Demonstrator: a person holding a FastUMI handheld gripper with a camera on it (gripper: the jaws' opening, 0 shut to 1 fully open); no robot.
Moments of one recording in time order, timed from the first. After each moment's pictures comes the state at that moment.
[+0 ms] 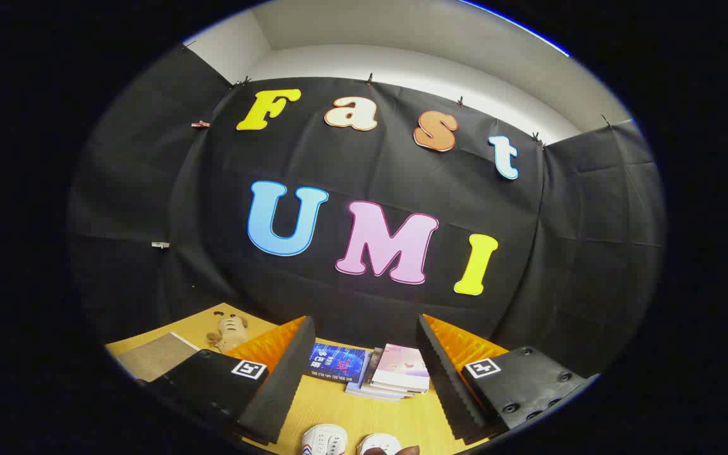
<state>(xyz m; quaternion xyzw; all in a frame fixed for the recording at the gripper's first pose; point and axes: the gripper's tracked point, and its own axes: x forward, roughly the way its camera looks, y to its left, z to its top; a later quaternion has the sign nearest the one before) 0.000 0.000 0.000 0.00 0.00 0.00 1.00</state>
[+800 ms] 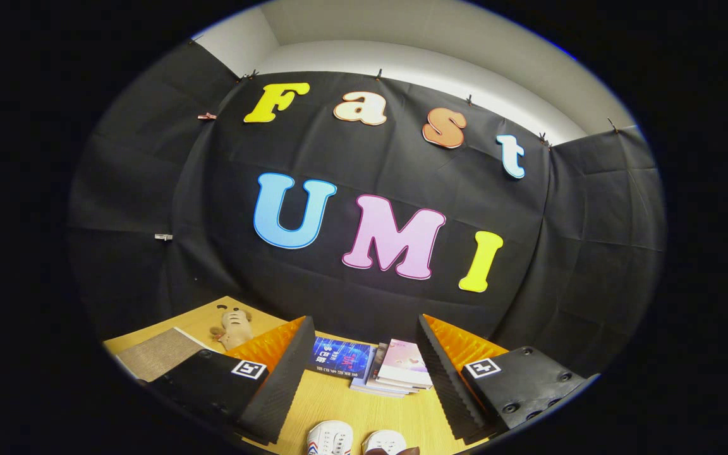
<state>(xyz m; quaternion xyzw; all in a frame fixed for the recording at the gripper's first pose) 0.000 0.023 -0.003 -0.01 0.01 0.01 1.00</state>
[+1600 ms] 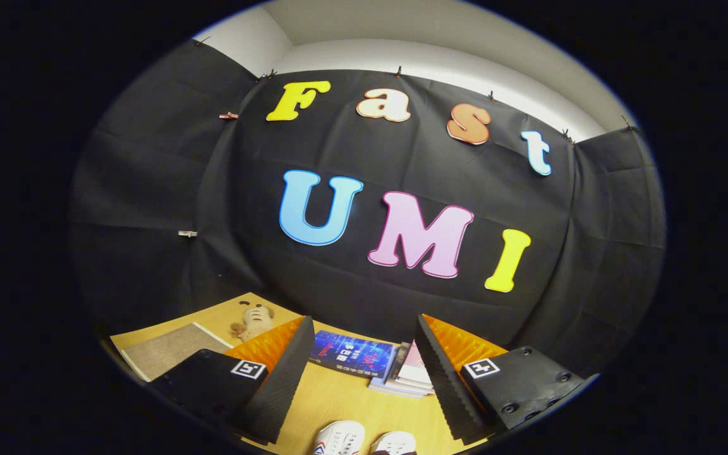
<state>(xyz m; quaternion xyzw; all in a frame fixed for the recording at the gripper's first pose) 0.004 0.057 -0.014 0.00 0.02 0.09 1.00</state>
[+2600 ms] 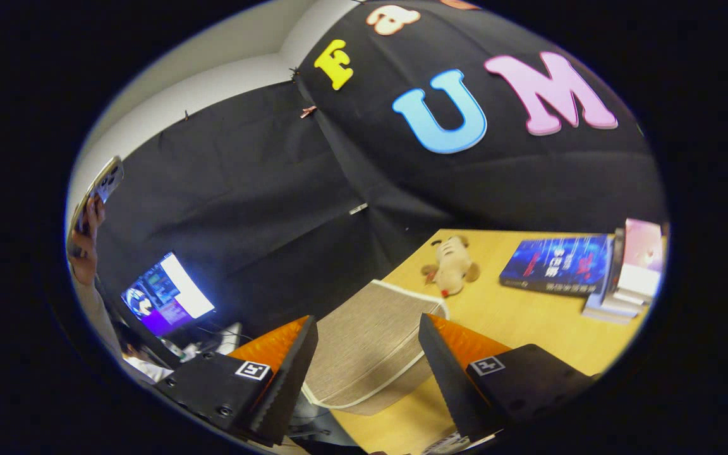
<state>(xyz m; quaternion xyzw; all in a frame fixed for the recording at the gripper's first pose) -0.051 0.190 -0.112 0.28 0.23 0.50 0.79</state>
